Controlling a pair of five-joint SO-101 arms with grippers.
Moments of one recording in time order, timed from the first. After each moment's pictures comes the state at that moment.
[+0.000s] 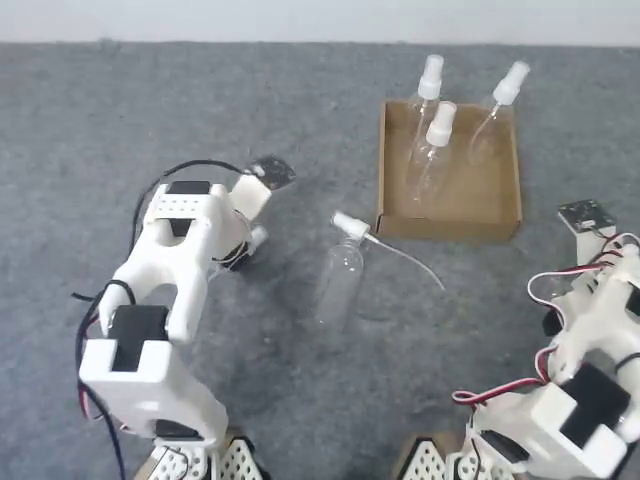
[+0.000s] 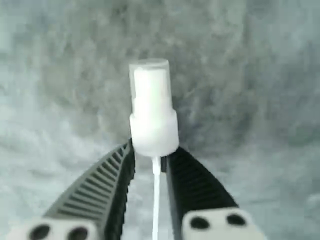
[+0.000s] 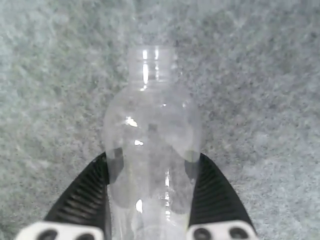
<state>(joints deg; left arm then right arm) -5.1 11.6 25.8 63.3 -36.7 38.5 -2.2 32.8 62.6 53.8</state>
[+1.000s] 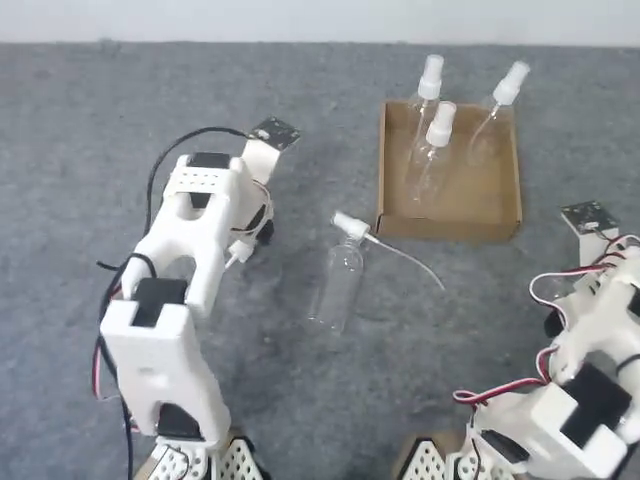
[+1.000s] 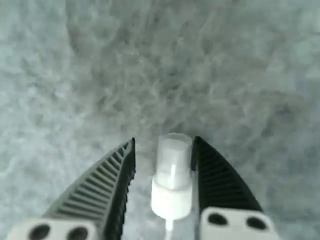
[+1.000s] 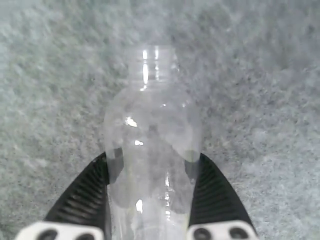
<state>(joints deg) -2.1 24.2 7.5 65.6 -24.0 39.1 -2.2 32.8 62.6 53.8</state>
